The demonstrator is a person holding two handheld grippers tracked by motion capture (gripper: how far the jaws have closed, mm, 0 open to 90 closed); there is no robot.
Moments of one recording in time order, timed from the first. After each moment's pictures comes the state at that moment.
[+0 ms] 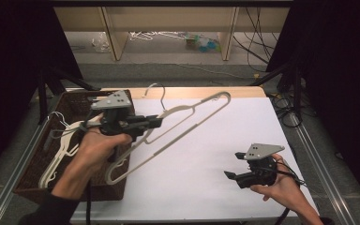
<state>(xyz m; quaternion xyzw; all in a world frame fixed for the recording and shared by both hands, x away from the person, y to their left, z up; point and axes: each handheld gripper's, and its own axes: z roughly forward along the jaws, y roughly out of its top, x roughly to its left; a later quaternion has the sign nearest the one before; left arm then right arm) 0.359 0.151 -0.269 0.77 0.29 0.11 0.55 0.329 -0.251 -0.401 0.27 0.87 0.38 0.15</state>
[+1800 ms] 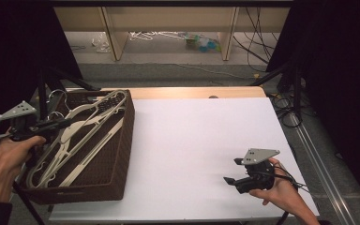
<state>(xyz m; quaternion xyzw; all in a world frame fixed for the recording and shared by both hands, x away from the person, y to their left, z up) 0.379 0.368 -0.346 0.72 0.46 0.21 0.47 0.326 -0.250 -0.417 0.27 0.88 0.36 0.13</state>
